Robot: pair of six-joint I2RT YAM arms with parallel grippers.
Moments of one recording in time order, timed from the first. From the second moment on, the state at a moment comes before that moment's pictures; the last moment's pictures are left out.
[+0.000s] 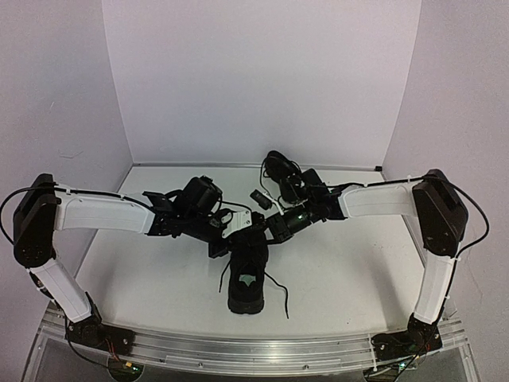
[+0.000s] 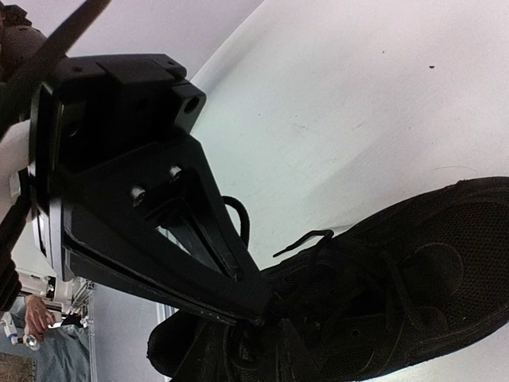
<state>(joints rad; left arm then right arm) -0.91 1.65 1.07 -0.17 0.31 0.53 0.71 1.93 1.28 -0.19 -0.94 0.15</state>
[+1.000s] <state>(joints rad) -0.88 1.57 1.01 -0.20 0.28 0.51 0.72 1.93 1.28 -0.21 -0.92 0.14</state>
